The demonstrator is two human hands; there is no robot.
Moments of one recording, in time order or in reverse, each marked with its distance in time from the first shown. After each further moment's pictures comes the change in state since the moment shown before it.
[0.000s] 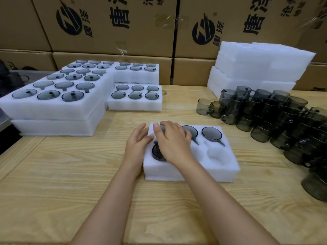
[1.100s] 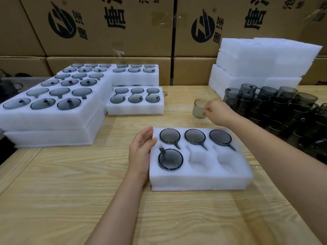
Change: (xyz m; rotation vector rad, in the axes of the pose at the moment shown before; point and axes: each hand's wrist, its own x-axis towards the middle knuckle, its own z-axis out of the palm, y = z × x) left_hand 0.010 -0.006 -0.002 -0.127 0.006 0.040; right_hand 0.116 0.098 -0.089 -0.341 -0.067 0.045
